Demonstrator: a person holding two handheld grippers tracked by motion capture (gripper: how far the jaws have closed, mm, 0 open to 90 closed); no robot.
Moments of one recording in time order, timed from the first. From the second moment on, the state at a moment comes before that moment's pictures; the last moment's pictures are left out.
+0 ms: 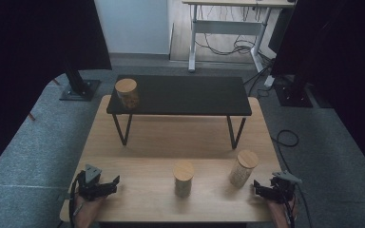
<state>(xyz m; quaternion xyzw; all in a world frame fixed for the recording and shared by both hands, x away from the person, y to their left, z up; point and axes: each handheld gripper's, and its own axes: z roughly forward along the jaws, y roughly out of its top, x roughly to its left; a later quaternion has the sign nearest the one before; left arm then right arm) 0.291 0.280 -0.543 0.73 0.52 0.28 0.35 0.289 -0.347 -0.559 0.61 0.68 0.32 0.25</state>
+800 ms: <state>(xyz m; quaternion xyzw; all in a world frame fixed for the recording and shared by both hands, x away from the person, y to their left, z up) 0.297 0.278 -0.552 0.74 0.54 0.26 0.31 0.283 -0.340 -0.548 0.59 0.68 0.34 0.28</state>
